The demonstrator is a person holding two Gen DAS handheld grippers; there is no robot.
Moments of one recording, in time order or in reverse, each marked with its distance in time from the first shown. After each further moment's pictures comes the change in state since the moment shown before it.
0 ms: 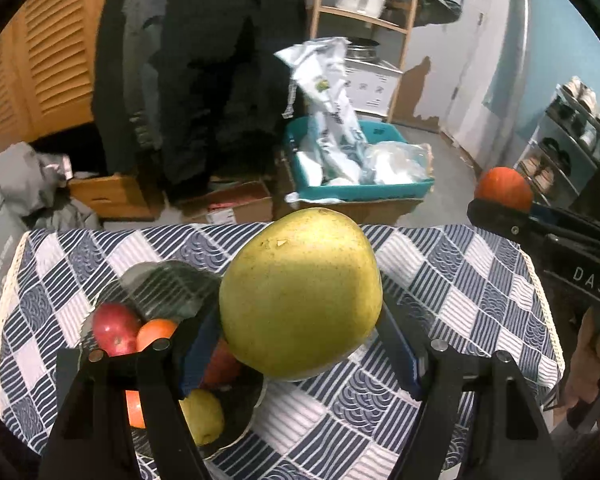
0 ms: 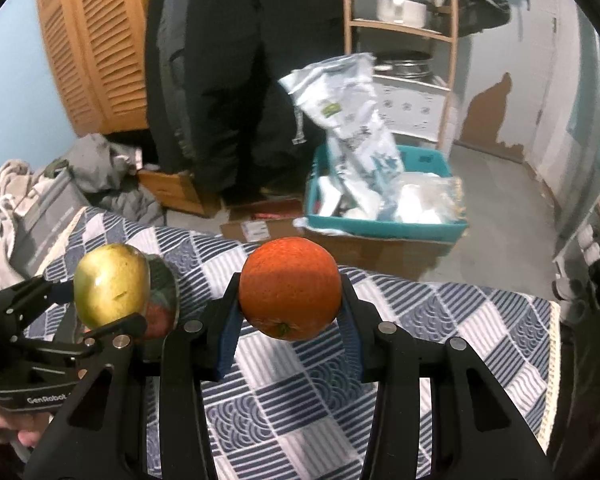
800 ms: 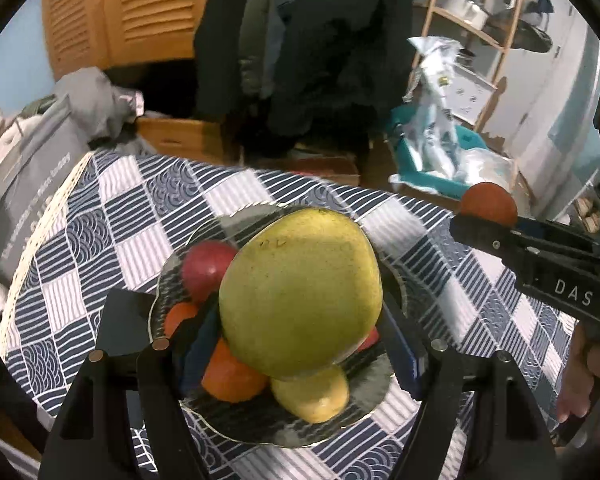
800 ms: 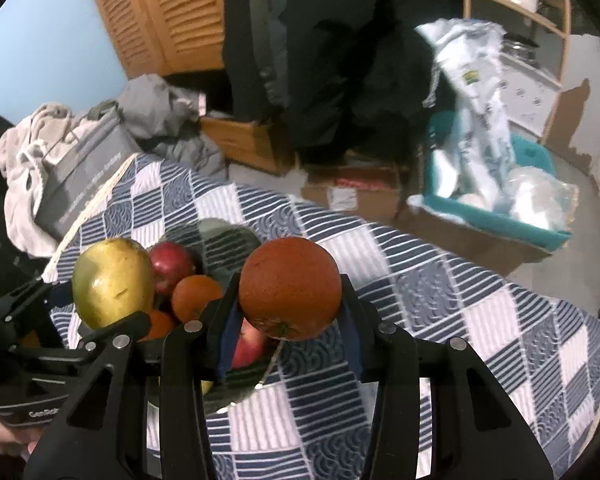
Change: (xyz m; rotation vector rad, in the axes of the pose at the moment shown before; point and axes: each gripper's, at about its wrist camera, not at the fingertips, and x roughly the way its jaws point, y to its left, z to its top) left arm 0.010 0.120 -0.046 -0.209 0.060 0.143; right arm 0.096 0.115 0.001 -0.114 0.155 0.183
